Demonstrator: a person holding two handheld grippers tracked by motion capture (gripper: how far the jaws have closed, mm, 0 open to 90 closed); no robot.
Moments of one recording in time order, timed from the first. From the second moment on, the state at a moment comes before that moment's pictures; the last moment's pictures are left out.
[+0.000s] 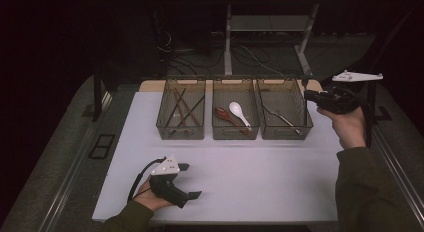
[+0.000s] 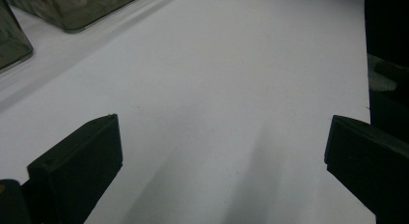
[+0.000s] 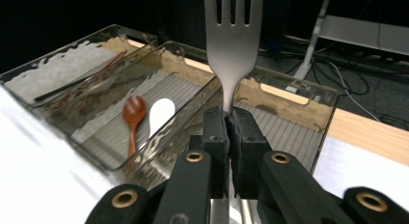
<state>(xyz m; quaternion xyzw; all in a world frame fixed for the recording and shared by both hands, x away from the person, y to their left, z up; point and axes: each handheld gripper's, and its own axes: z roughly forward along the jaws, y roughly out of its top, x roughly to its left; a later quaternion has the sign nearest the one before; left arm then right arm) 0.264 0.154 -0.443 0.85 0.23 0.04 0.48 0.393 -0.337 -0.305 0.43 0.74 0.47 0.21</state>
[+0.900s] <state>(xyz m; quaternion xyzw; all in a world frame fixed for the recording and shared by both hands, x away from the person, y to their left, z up) 0.264 0.153 -0.444 0.85 0.23 0.04 0.48 0.445 -0.329 -0.355 0.49 0.77 0.36 0.17</state>
